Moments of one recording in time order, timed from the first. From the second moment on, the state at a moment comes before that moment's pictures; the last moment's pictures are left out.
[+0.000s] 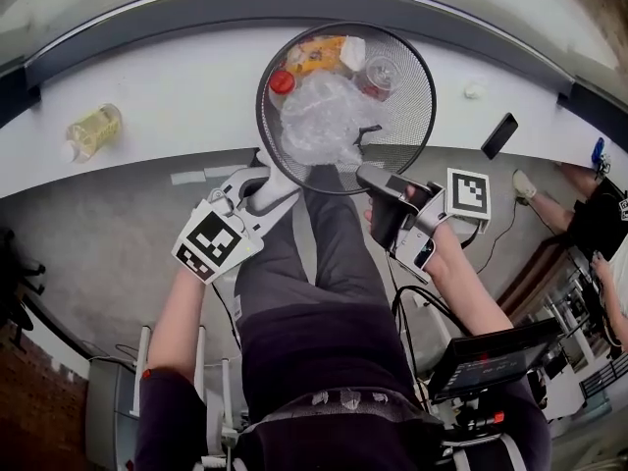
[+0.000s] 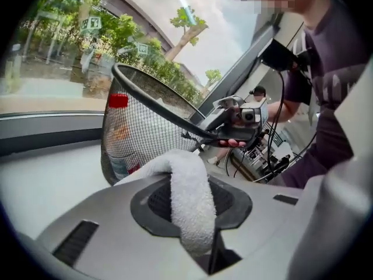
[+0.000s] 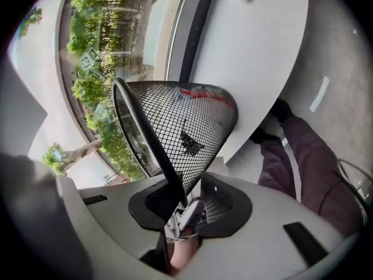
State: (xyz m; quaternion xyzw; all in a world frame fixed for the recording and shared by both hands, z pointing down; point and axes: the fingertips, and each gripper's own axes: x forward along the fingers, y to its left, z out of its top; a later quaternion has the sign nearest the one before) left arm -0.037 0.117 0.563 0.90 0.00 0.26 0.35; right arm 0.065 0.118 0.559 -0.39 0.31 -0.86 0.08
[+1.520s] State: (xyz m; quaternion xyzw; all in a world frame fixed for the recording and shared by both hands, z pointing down) left arm -0.087 -0.066 0.296 0.93 -0.13 0.12 0.31; right arm 0.121 0.013 0.214 -0.50 0.71 -0.49 0.11
